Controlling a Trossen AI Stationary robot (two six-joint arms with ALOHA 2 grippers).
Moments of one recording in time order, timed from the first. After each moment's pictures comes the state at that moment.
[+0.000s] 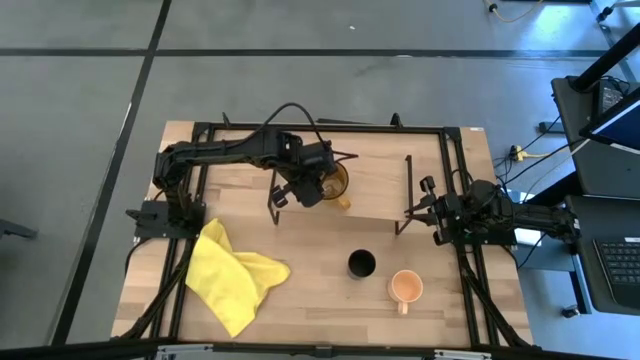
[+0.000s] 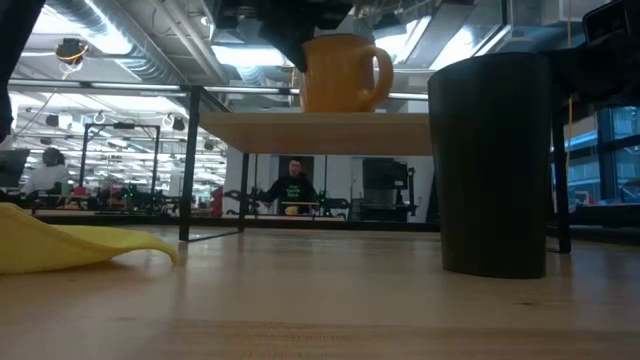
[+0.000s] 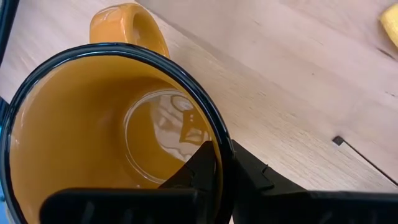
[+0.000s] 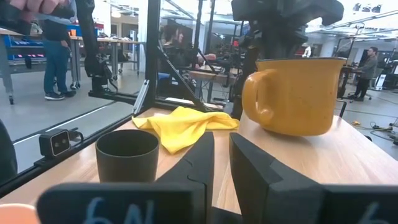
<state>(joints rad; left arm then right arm) 0.10 1.82 1.90 -1.24 0.02 1.14 -0.12 0.01 0.01 0.10 -0.33 -0.09</state>
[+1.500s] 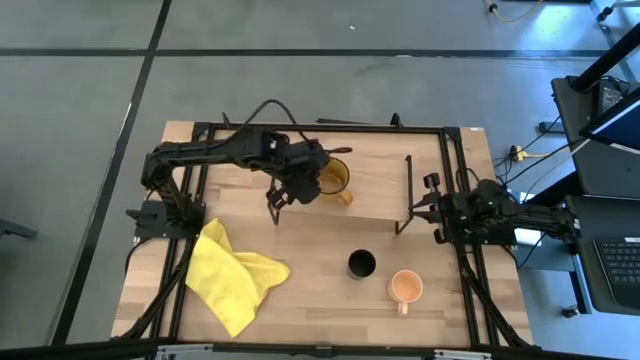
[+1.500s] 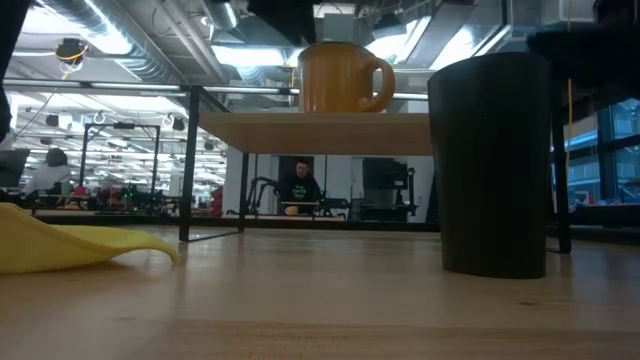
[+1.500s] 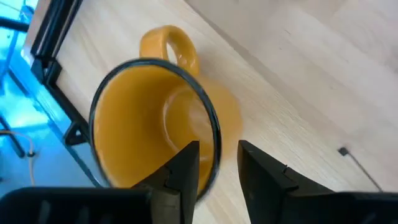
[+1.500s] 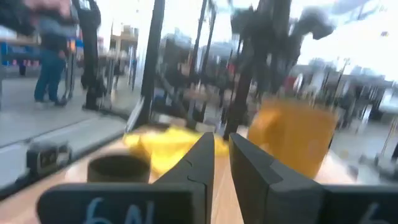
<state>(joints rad) 0.06 1.73 1.90 -1.23 -0.08 0.96 -0.12 0.01 0.01 0.24 -0.33 -0.14</state>
